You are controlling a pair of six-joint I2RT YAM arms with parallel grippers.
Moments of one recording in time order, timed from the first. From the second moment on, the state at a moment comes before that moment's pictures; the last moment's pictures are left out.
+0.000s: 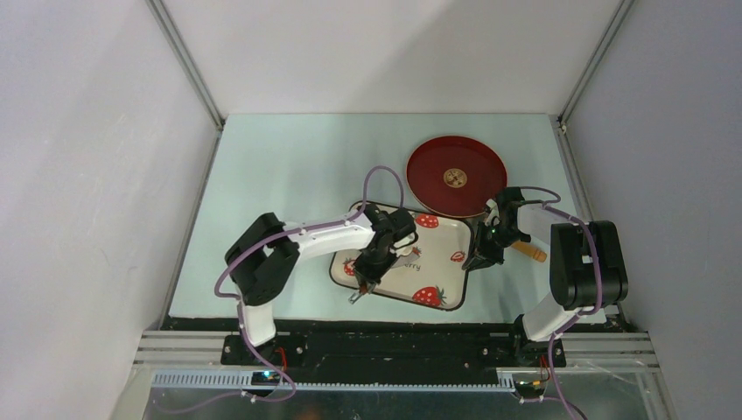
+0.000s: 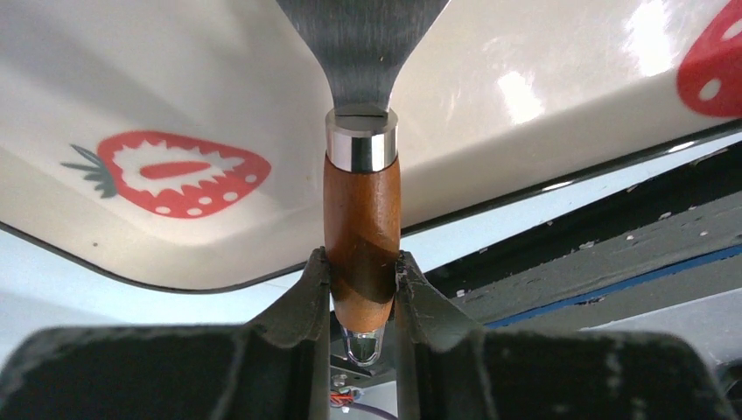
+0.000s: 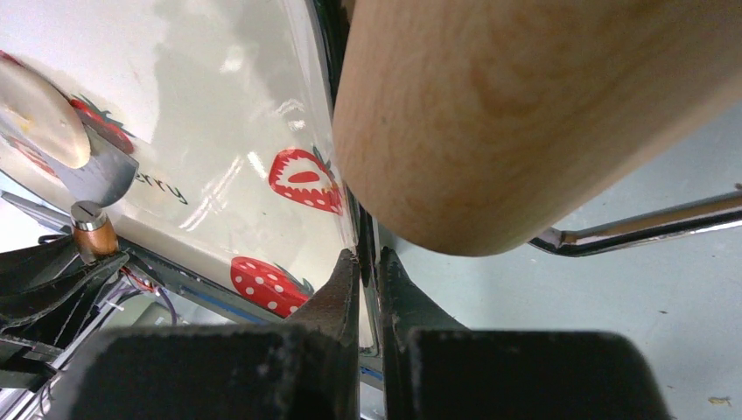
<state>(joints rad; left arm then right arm) -0.96 1.84 1.27 -1.00 0.06 -0.27 0.08 1.61 0.81 -0.67 -0.46 0.35</state>
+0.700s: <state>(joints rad) -0.95 1.81 1.30 -0.96 -0.07 -0.26 0.07 1.43 0.83 -0.67 -0.51 0.36</state>
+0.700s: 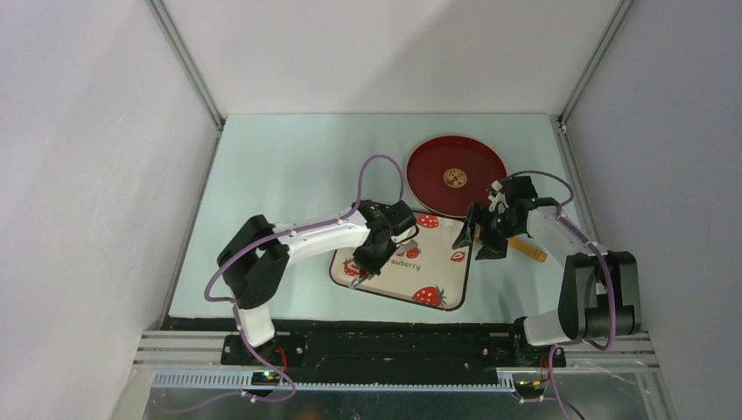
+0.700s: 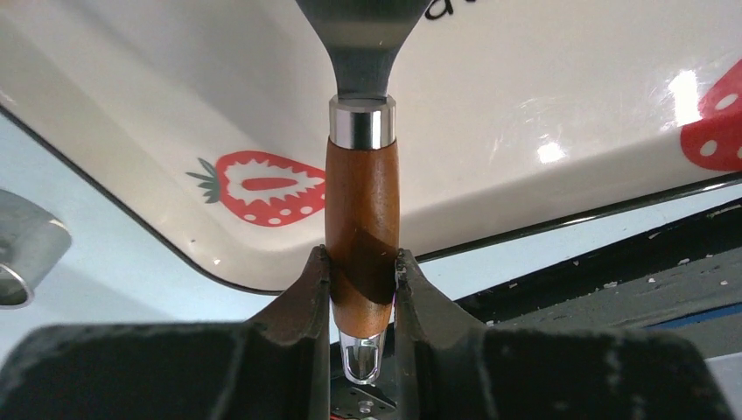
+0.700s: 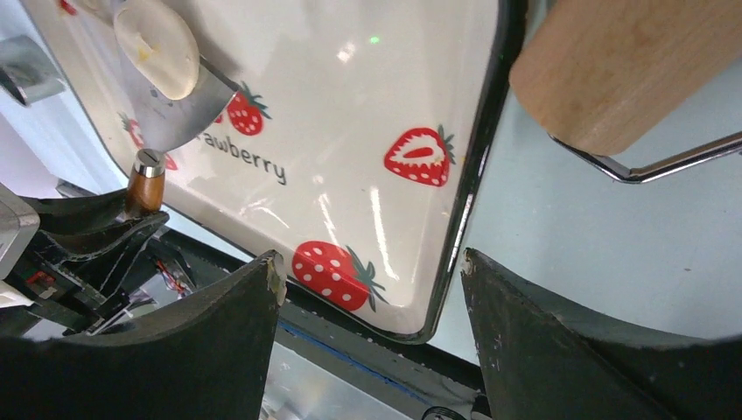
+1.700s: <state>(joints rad) -0.82 1.64 1.32 -0.93 -0.11 -0.27 0.21 1.99 1.68 -0.84 -0.35 0.34</state>
